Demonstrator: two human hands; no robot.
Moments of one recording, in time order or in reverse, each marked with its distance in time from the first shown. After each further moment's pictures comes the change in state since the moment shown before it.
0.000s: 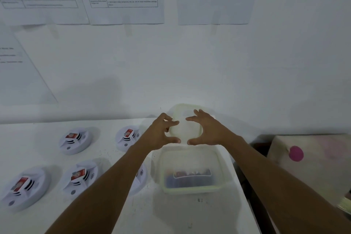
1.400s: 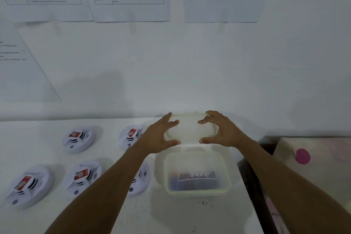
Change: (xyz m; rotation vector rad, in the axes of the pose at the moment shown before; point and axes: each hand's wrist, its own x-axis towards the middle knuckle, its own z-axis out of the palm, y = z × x) left_hand -0.012 -0.011 -0.010 0.218 -0.055 0.051; right_hand -0.003 0.034 -0.004 0.100 0.133 -0.061
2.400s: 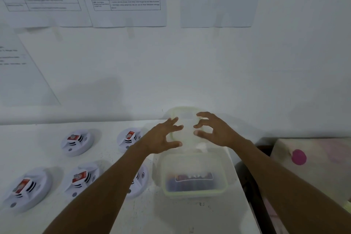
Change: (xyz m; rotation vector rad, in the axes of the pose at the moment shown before) left_hand 0.009 0.009 0.002 -0.030 -0.089 0.072; right_hand 0.003 -0.010 0.003 -0.011 0.024 -0.064
